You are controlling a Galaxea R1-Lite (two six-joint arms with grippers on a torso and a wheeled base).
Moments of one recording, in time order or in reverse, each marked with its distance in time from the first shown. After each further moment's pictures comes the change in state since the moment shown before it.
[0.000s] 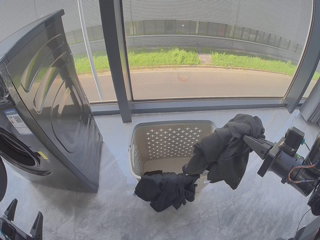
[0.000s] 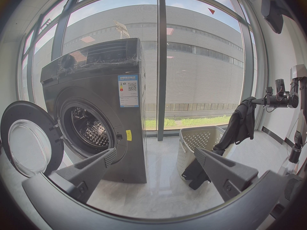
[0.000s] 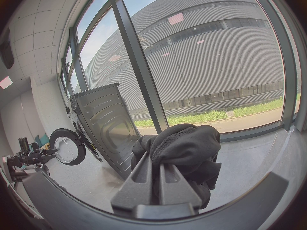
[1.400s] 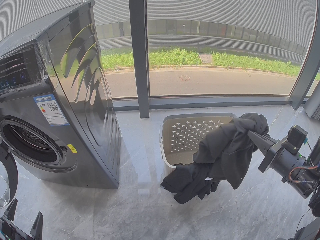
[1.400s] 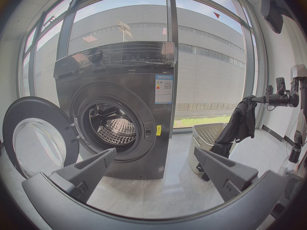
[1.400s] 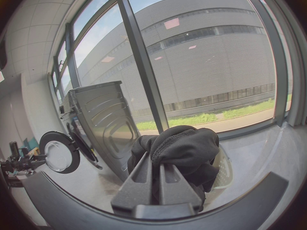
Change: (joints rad) left arm -0.001 0.000 0.000 0.001 -0.001 0.001; right arm 0.045 -0.017 -0.009 0.002 -0.154 -0.002
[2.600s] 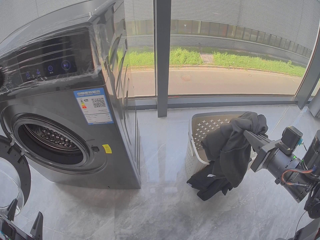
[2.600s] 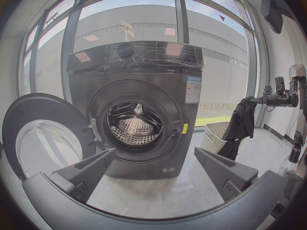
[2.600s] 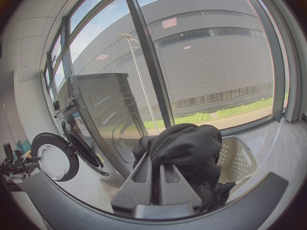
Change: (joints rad) left arm 0.000 0.000 0.000 0.000 -0.001 0.000; right arm 0.087 0.048 -0.032 -0.004 -0.174 0.005
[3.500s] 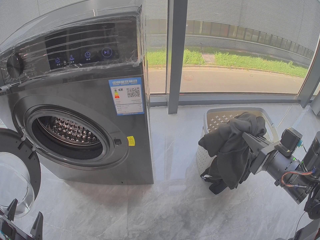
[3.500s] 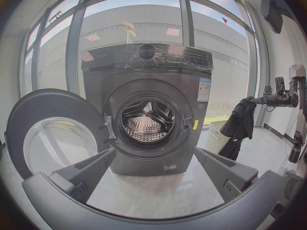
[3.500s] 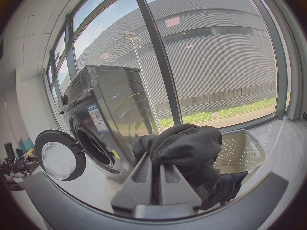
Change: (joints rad) left arm -0.003 0.000 0.000 0.000 0.000 -0.001; right arm 0.012 -0.001 0.008 -0.002 0.008 0.000
